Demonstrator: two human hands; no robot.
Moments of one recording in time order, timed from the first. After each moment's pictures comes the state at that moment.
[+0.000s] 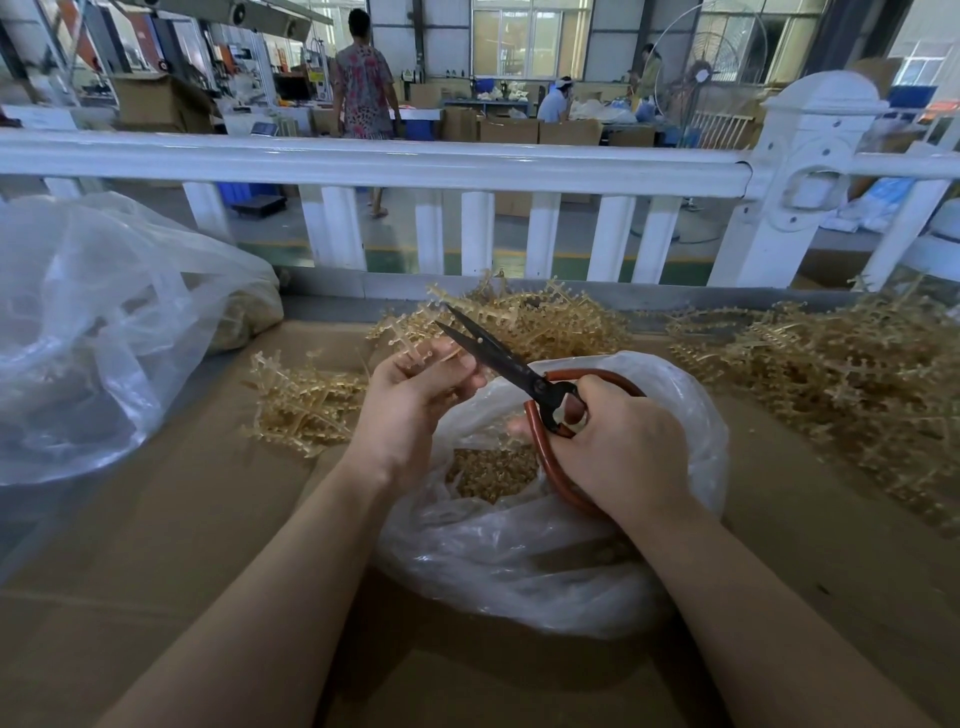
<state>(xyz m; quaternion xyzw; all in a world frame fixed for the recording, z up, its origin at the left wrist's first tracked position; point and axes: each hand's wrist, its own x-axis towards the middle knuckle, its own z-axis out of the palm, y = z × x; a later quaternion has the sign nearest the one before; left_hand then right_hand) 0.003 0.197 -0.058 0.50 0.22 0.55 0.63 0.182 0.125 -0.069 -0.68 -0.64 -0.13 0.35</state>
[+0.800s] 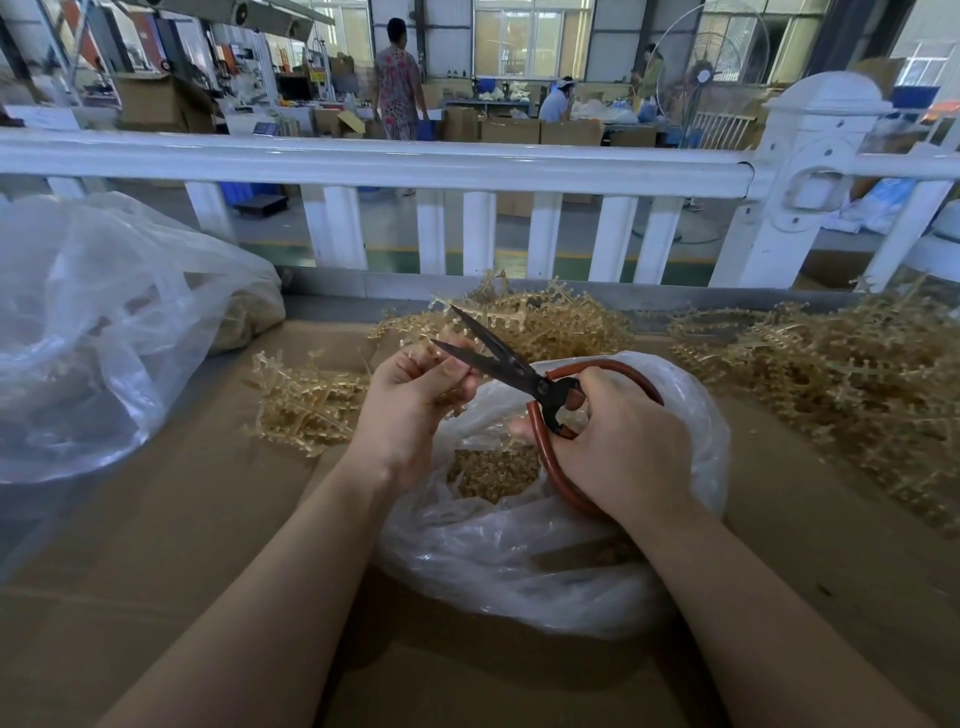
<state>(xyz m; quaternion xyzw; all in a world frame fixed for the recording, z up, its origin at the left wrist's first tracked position) 0.004 0.194 -0.057 0.50 0.25 0.55 0.62 0.186 0.130 -0.073 -0.68 -0.63 -0.15 0.35</state>
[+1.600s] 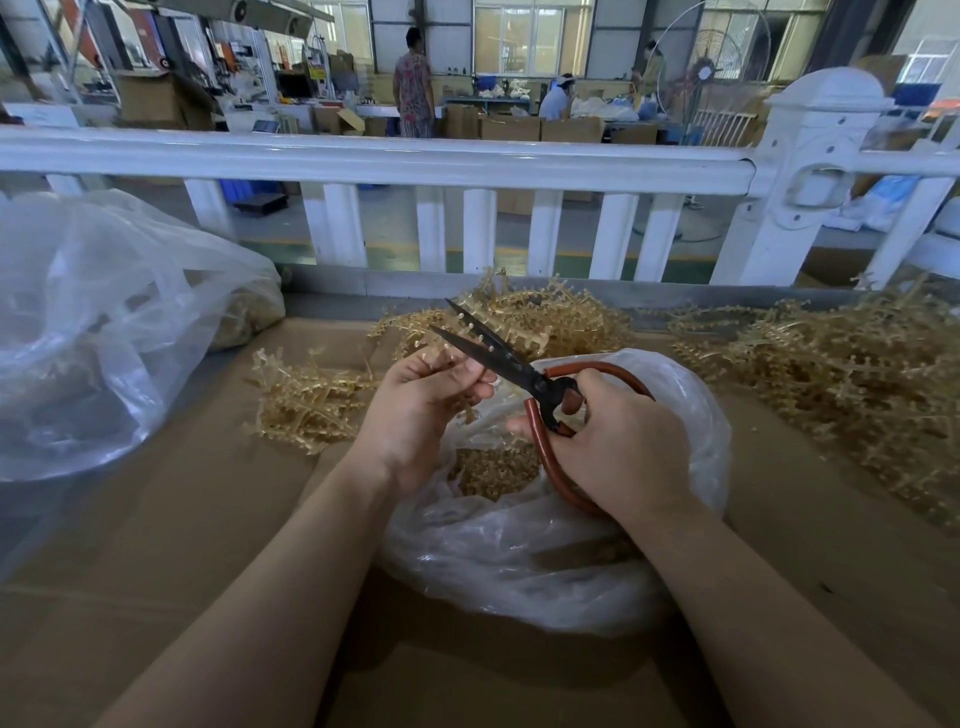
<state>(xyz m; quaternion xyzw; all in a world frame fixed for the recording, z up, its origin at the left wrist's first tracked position) 0.006 0.192 -0.055 0.50 0.23 0.51 0.66 0.184 0.130 -0.072 -0.67 -0.64 -0.14 0.35</state>
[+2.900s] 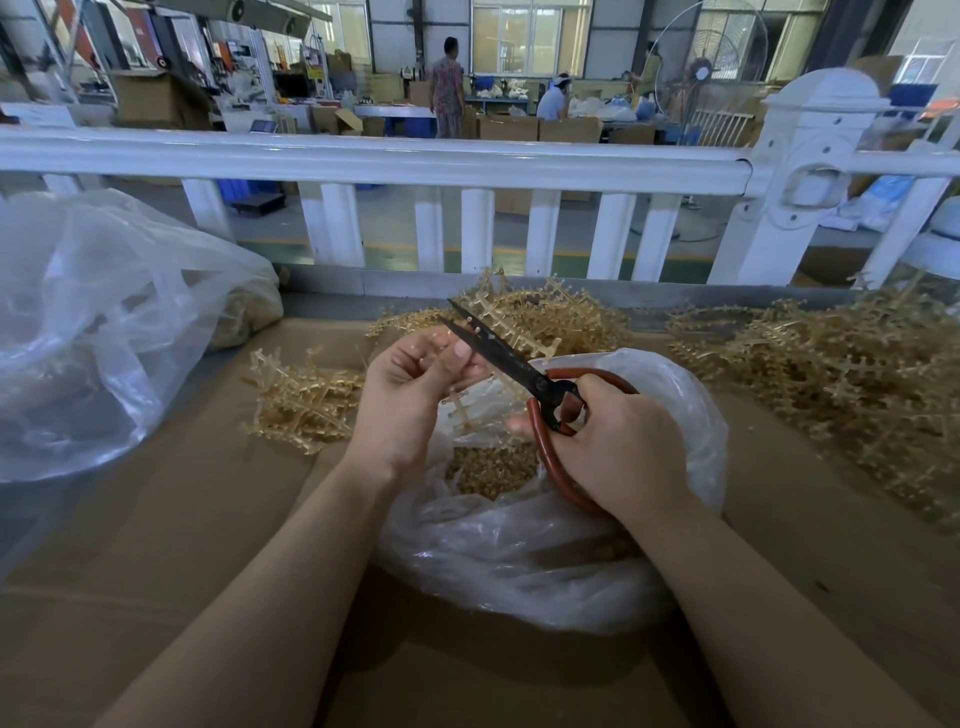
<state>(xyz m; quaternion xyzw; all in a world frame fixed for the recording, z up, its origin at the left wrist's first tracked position) 0.006 0.199 -0.062 0.56 0.23 0.57 0.55 0.189 0.127 -0.073 -0.67 -0.65 -0.09 0.35</state>
